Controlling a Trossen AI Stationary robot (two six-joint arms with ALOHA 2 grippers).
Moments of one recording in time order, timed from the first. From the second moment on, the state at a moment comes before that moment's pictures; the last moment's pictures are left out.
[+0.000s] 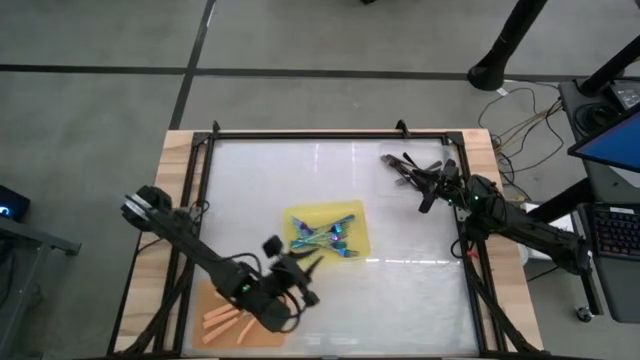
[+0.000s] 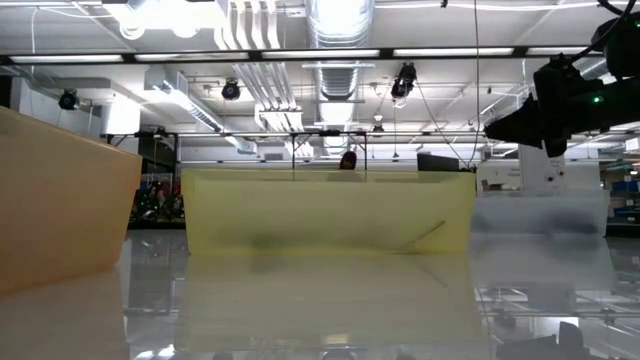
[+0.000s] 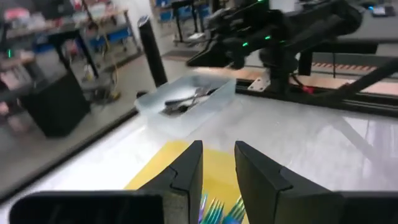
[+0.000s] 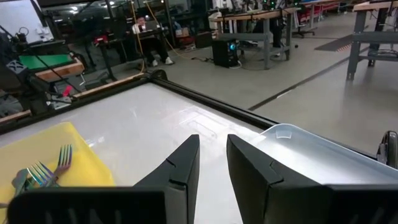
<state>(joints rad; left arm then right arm) -0.65 1.76 1.29 -0.18 -1.23 -0.52 -0.50 0.12 0.03 -0.02 0.08 0.16</state>
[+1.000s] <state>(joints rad) -0.53 2.26 2.14 -0.59 -1.57 -0.41 -0.50 0.12 0.03 -0.02 0.08 0.16</state>
